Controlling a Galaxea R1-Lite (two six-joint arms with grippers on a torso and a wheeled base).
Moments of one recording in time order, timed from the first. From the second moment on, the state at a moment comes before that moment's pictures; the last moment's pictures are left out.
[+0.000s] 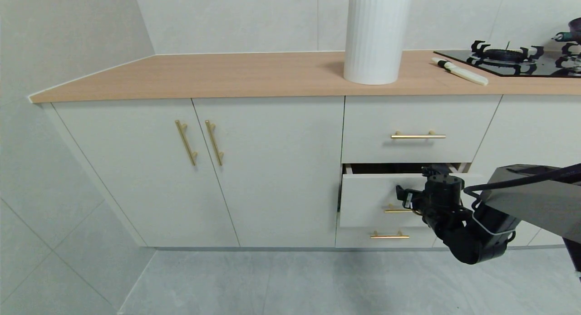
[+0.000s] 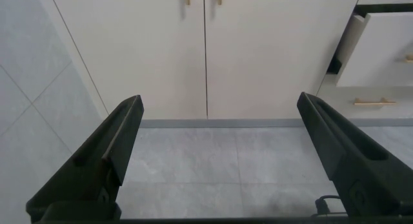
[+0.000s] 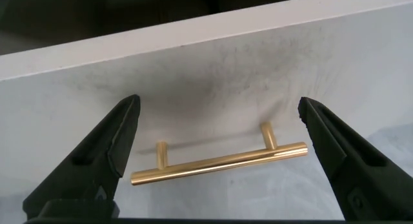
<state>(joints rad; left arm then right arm) 0.00 0.00 0.00 0.00 -0.01 0.00 0.22 2.40 -0.95 -1.20 -0.36 0.22</state>
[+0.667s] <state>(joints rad) 0.00 0.00 0.00 0.00 -0.01 0.00 0.16 2.47 -1.08 -1.20 -0.36 0.22</state>
